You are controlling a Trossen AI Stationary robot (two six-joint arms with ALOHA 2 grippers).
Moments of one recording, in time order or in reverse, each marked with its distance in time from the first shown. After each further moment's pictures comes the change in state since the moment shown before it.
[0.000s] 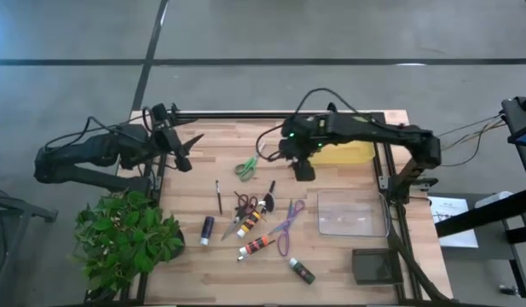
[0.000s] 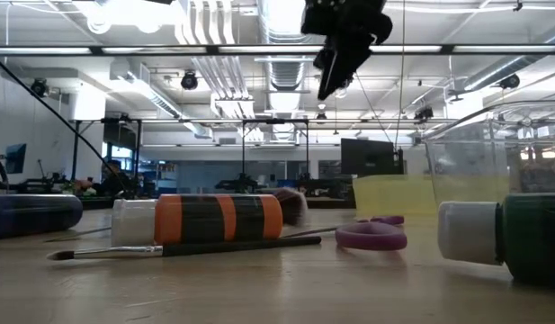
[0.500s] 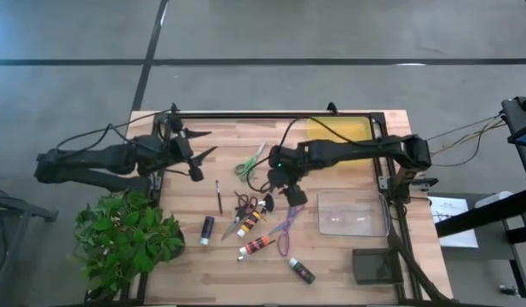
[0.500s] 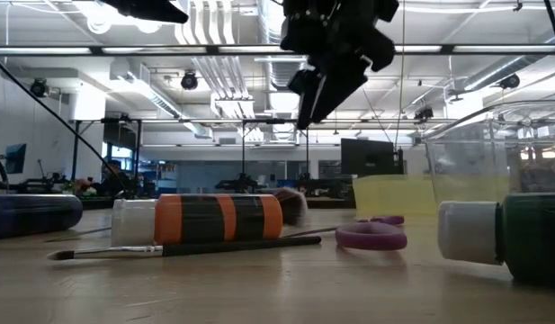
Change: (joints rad) left arm 0.000 -0.001 -0.233 0.304 0.092 -0.080; right arm 0.144 0.096 -0.146 0.267 -0.060 -0.010
